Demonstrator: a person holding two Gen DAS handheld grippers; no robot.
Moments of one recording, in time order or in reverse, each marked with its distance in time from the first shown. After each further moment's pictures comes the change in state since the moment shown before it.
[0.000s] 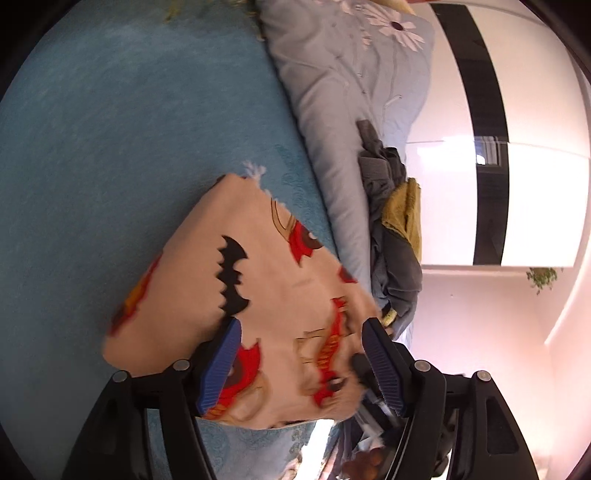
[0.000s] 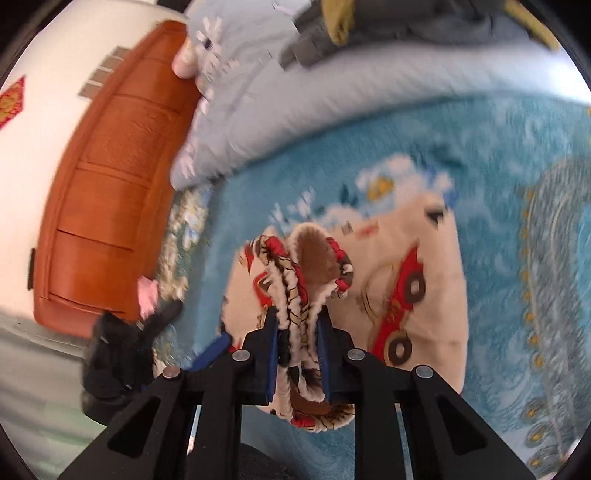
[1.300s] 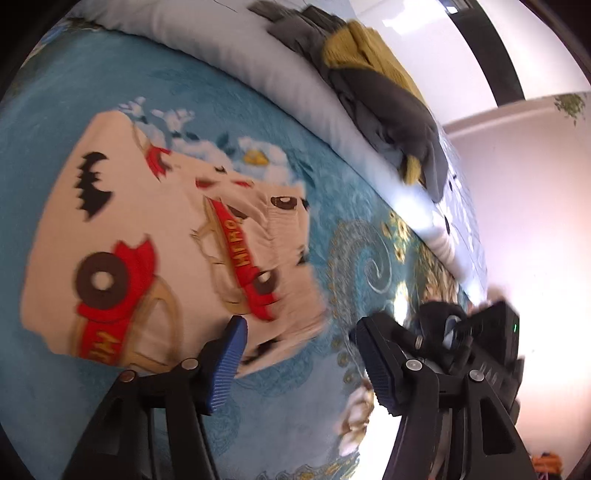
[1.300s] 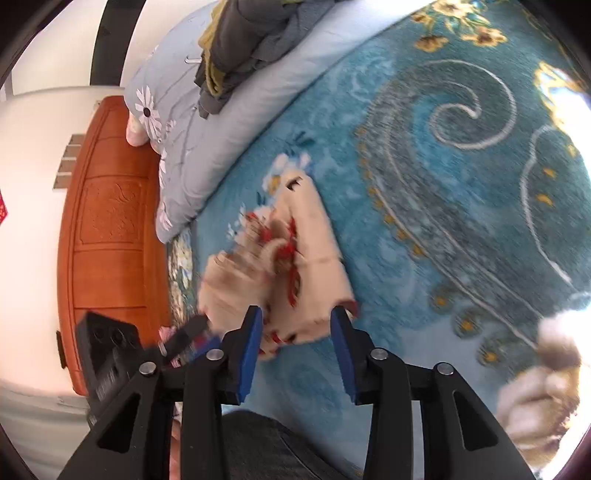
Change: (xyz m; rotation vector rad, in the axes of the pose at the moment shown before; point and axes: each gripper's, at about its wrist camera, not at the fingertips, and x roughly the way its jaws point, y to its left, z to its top) left arm 0.085 -0.082 -0.095 0.464 0.328 0.250; right arm -0.062 -0.077 -0.052 0.358 -0.061 0.036
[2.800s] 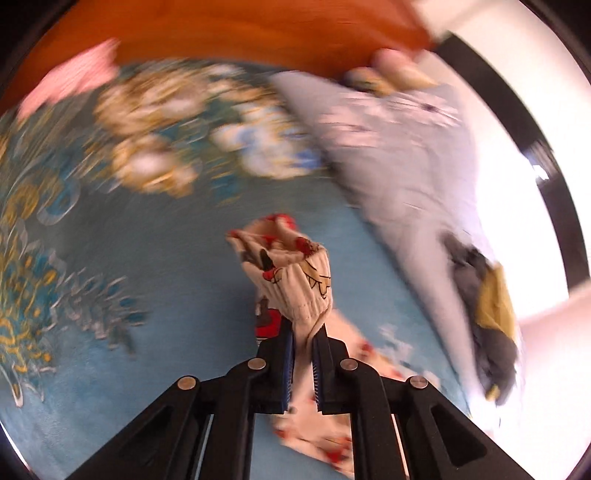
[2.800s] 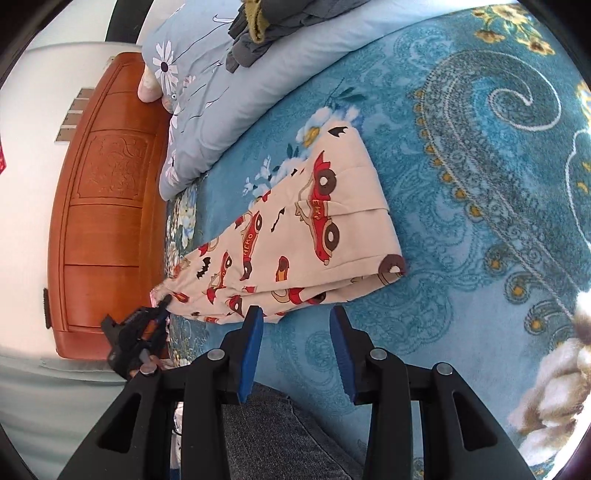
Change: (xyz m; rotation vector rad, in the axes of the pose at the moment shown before) left arm -0.200 0.178 0.027 -0.346 -0.626 0.289; right arm 0.019 0.031 -0.034 -0.109 0.107 -0.042
